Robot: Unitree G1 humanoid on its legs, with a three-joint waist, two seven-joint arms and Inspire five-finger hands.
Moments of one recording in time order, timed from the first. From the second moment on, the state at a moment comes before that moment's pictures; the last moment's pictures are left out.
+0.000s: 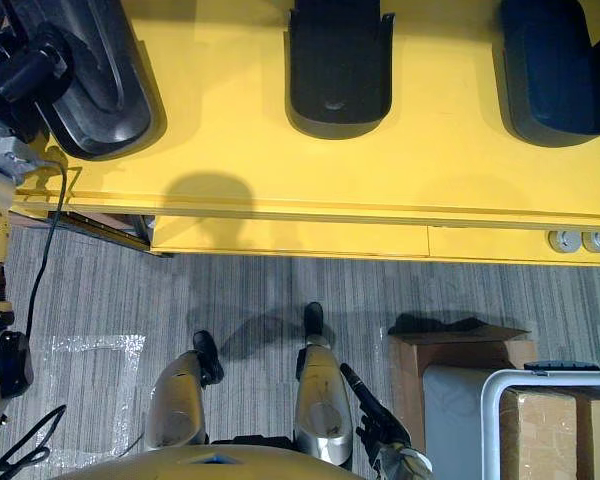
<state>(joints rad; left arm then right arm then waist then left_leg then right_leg) -0.72 0.65 0.28 0.28 -0.53 0.25 -0.03 0.21 -0.12 -0.34 0.79 0.21 0.13 0.23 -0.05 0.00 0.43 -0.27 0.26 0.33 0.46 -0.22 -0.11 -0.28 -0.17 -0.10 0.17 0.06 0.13</state>
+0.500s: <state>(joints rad) -0.80 0.72 0.21 0.32 -0.33 0.33 -0.03 0.21 -0.12 -0.31 0.77 0.24 0.13 0.22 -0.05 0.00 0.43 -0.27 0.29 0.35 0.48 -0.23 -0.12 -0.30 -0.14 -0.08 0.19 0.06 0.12</state>
